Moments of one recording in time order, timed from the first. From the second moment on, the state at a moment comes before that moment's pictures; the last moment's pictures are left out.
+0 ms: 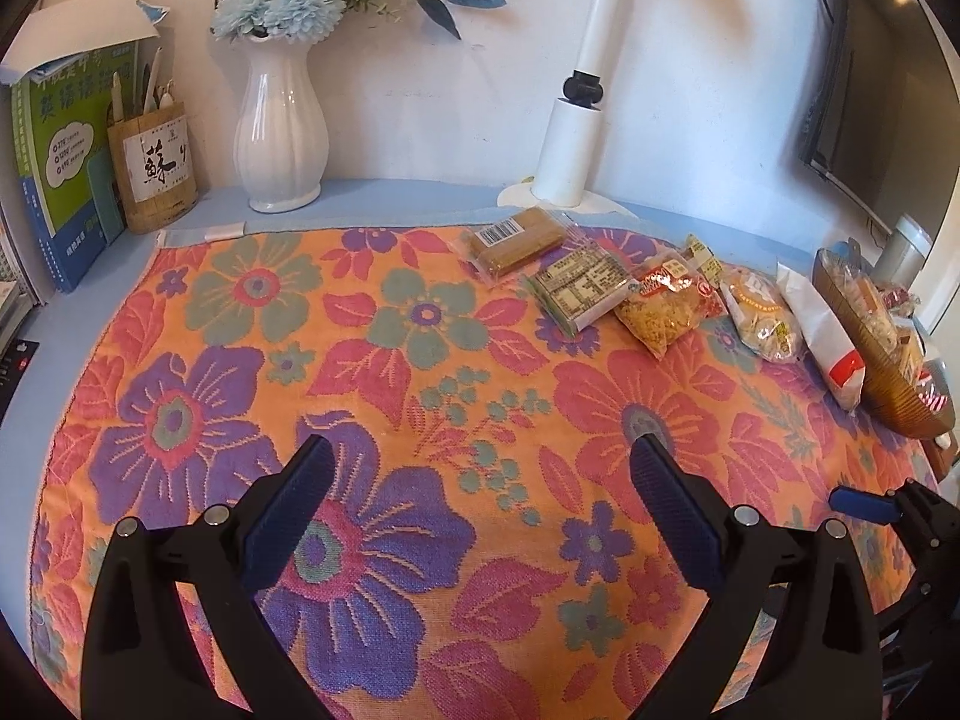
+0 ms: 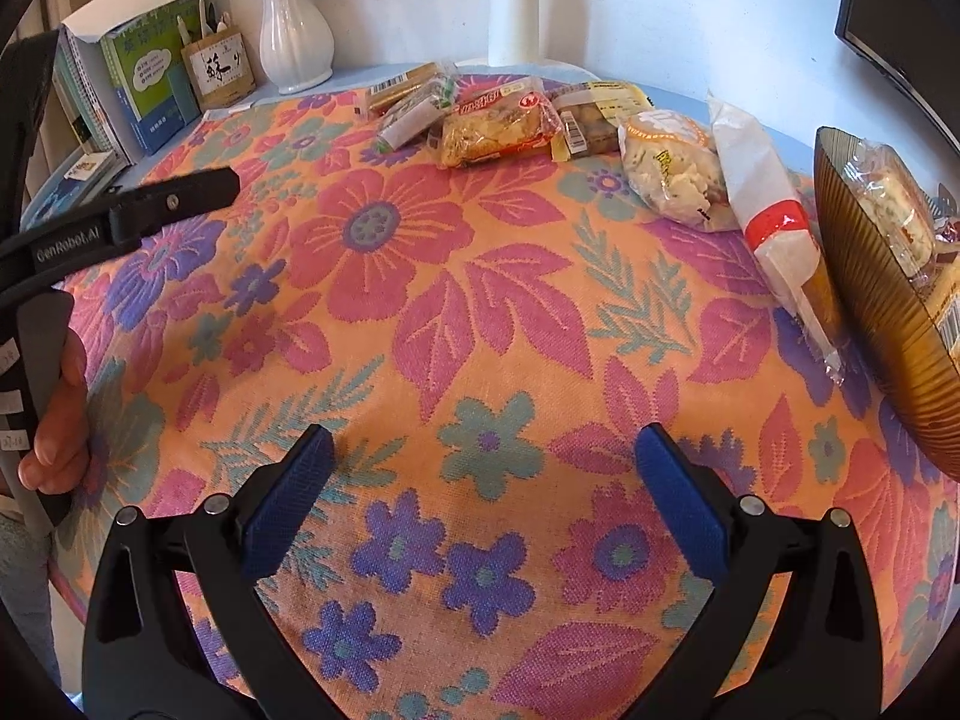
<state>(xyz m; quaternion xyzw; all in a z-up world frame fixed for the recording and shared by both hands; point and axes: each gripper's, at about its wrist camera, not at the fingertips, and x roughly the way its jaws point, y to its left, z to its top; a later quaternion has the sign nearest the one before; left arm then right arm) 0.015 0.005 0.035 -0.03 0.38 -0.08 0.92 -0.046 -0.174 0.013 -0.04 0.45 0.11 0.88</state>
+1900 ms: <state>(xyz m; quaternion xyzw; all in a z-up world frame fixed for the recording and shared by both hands) 0.164 -0.021 0.023 -0.23 0.51 -0.21 0.80 -0.048 -0.176 0.013 -0.03 0.46 0.13 0.88</state>
